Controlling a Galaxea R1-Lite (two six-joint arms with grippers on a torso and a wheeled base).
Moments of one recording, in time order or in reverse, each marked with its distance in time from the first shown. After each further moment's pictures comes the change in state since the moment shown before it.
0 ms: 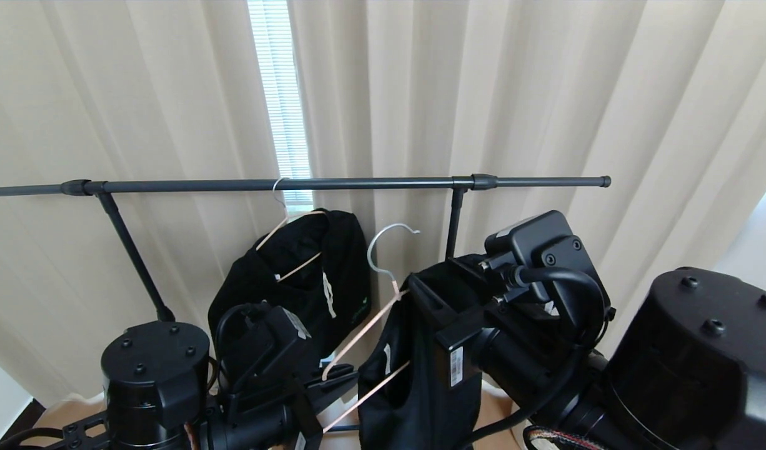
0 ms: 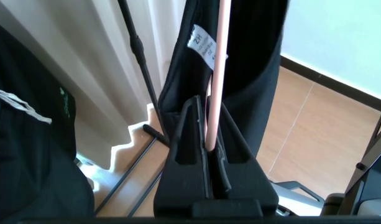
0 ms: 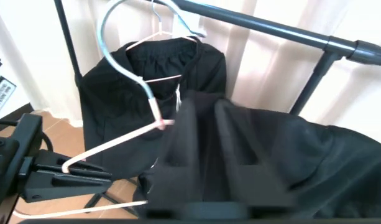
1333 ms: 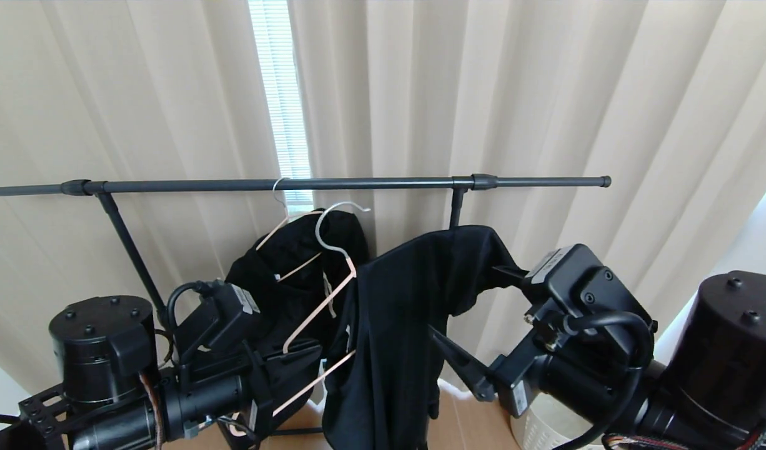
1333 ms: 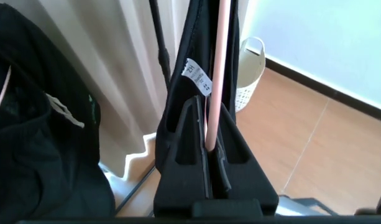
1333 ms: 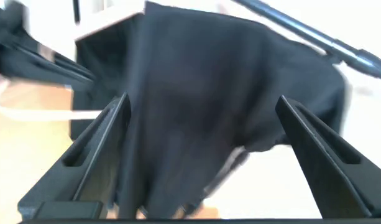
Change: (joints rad) left arm 0.245 -0.027 0.031 -0.035 -0.234 0.114; right arm -0.139 -0.143 0.133 0.160 0.252 -0.147
